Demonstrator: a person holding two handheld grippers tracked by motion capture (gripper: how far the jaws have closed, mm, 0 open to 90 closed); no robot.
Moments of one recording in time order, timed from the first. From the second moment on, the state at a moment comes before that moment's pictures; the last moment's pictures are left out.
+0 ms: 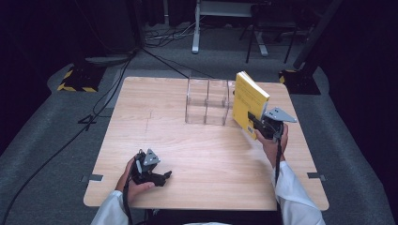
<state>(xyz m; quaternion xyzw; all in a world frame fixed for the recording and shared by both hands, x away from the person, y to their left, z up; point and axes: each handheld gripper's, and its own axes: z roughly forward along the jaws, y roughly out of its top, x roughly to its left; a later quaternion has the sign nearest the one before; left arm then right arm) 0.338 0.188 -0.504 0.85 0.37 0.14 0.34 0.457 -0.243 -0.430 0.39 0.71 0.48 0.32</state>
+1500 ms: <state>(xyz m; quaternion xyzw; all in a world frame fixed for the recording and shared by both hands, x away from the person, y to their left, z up) 0.336 0.187 -0.505 0.85 0.36 0.14 0.35 0.517 -0.196 -0.435 0.43 0.68 0.48 0.36</state>
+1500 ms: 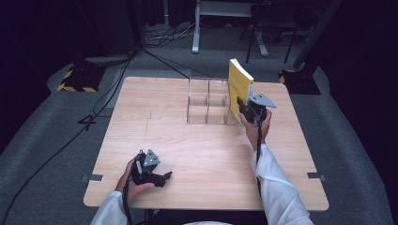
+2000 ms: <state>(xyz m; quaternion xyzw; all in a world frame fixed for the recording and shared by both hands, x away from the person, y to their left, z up) 0.334 0.187 -0.504 0.86 0.36 0.14 0.35 0.522 -0.195 -0.446 0.44 0.67 0.48 0.35</state>
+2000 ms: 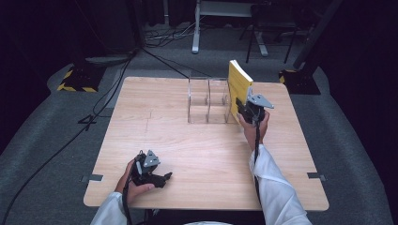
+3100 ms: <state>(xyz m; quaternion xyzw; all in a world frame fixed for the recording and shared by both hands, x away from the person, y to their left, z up) 0.334 0.187 -0.504 0.86 0.36 0.14 0.34 0.508 -0.210 -0.451 0.46 0.68 0.47 0.33</state>
